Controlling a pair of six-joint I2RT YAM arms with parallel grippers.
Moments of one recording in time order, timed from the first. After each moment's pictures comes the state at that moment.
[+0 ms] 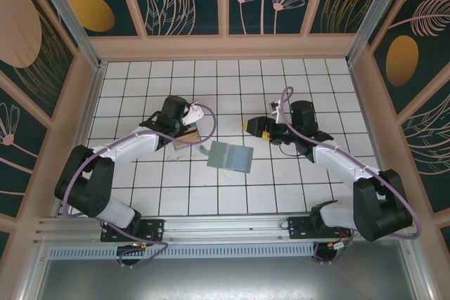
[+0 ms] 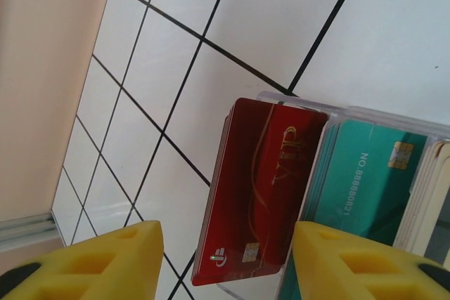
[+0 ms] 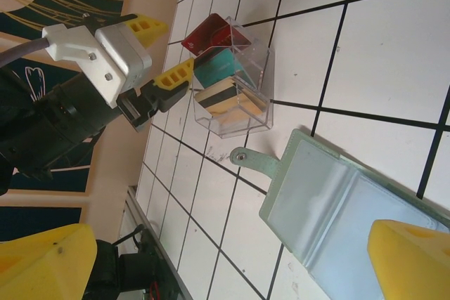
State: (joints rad) left arm -0.48 1.53 0.88 -0.11 -0.30 0.76; right arm 0.35 1.27 0.65 0.05 -0.78 0.68
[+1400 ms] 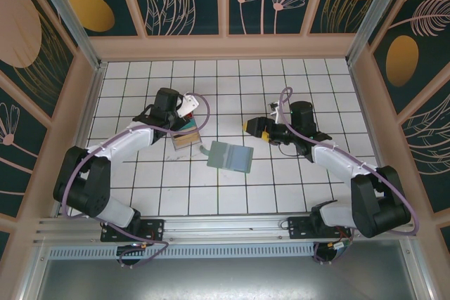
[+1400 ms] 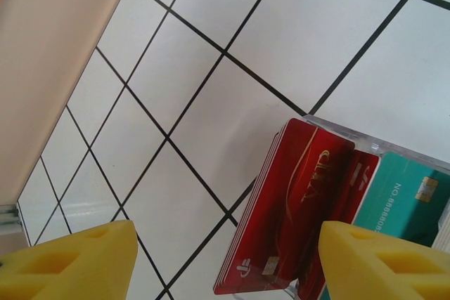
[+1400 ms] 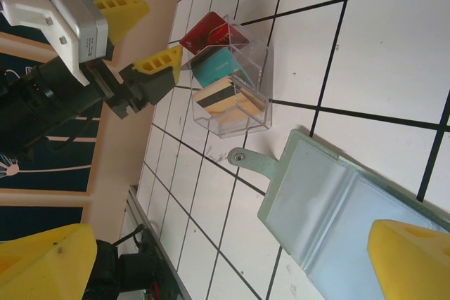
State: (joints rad) left arm -0.41 1.53 0.94 -0.16 -0.20 0.64; right arm 0.35 1.30 0.64 0.09 -0.79 0.69
